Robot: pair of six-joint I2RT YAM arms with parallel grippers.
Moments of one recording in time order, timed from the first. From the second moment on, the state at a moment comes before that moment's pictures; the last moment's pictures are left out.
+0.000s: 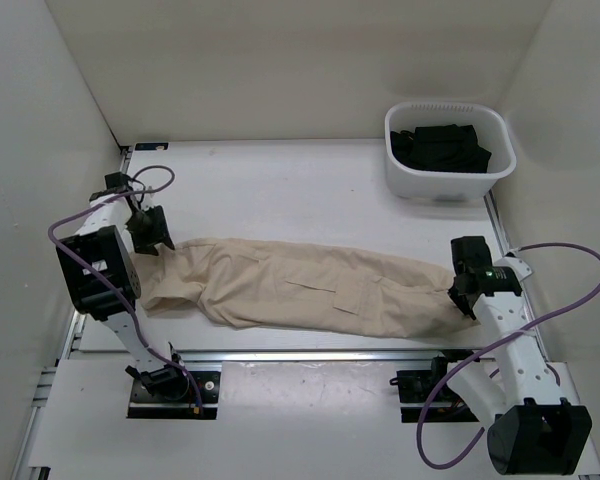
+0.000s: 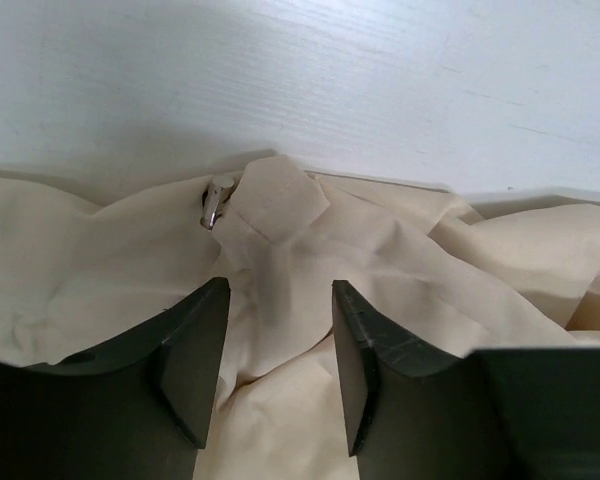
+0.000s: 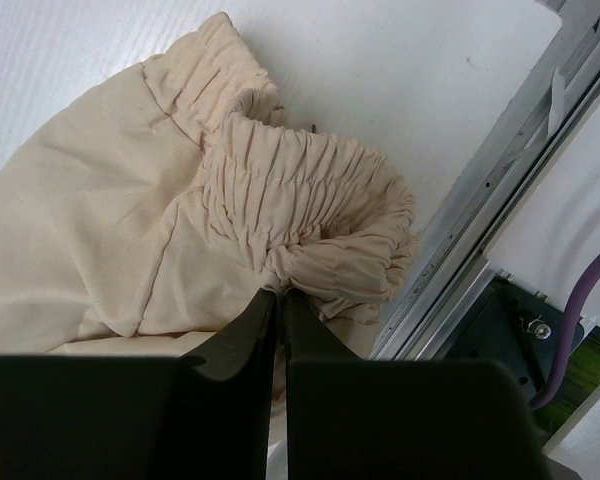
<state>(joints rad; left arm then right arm) 0.31 1.82 1.30 -0.78 0.19 0.00 0.05 0.88 0.72 -1.07 0.52 0.95</state>
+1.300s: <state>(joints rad) 0.45 1.68 1.82 -0.84 0.27 0.00 0.05 1.09 1.63 -1.31 0.53 0.84</state>
